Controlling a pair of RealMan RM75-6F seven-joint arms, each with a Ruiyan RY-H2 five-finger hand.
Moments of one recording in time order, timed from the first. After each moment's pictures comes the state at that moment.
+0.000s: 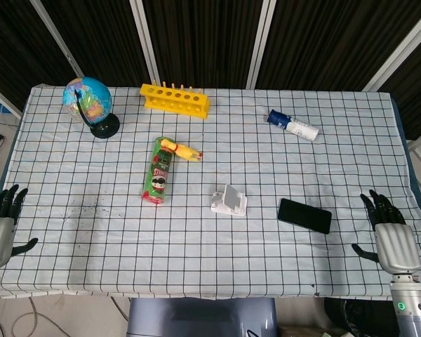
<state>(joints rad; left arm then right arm) -0.13 -1.16 -0.07 -1.65 1.38 1.44 0.26 0.13 -1.15 0.10 -1.70 -1.43 1.43 -0.16</state>
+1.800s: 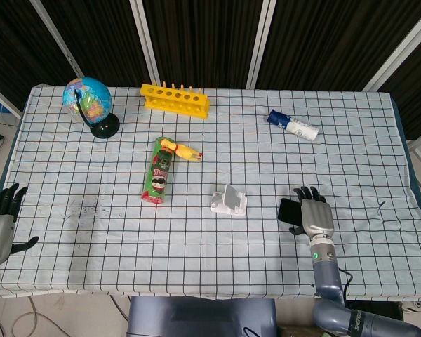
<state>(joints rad) -0.14 -1.15 -0.08 -1.67 1.34 1.40 0.22 0.48 -1.56 0.26 -1.63 -0.75 1.22 -0.64</state>
